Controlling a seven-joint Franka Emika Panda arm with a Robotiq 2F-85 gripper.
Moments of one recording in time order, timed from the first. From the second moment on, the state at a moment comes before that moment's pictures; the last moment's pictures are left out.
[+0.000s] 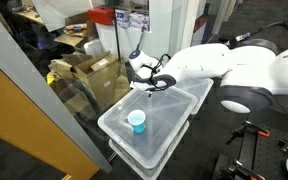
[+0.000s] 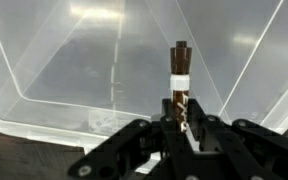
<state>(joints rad) 0.11 1.45 -0.47 -0.79 0.15 2.13 1.40</state>
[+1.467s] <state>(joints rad) 0.26 1.44 -0.70 -0.78 0.09 1.80 1.66</state>
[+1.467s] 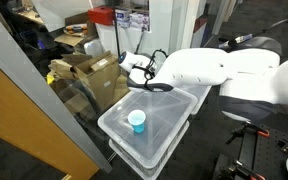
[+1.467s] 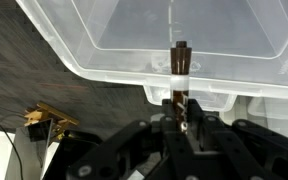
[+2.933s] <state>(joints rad) 0.33 1.47 -0.74 -0.77 -0.07 1.69 1.79</state>
